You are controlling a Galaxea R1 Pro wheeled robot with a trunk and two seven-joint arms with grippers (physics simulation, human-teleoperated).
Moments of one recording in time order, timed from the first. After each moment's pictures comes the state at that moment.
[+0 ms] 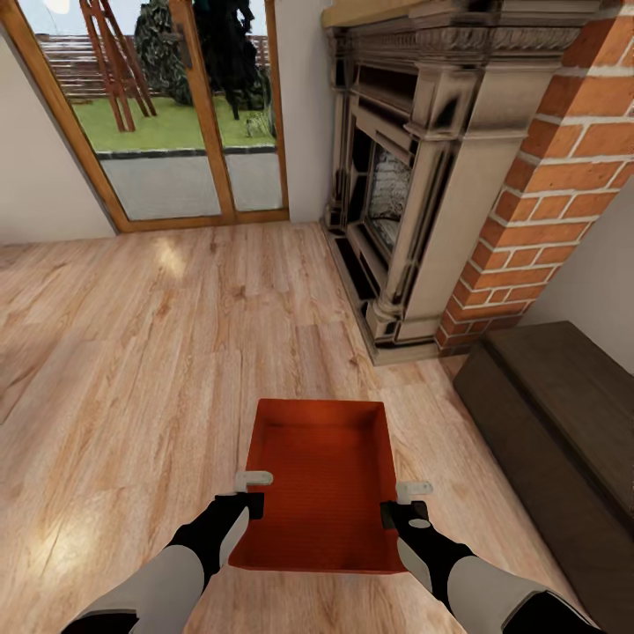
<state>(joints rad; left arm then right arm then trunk) -0.71 -0.15 0.07 -0.33 -0.08 0.29 0.18 -0.73 0.07 0.53 -0.13 -0.45 -0.07 -0.22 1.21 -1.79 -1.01</state>
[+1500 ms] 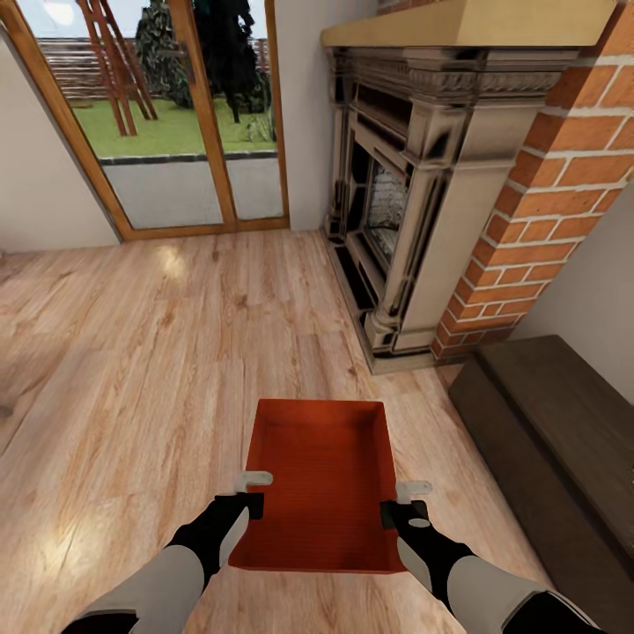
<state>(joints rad) -0.71 -0.15 0.07 -0.33 -0.07 0.29 0.18 -0.73 0.07 0.52 -0.14 -0.44 -0.07 -0.22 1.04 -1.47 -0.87</state>
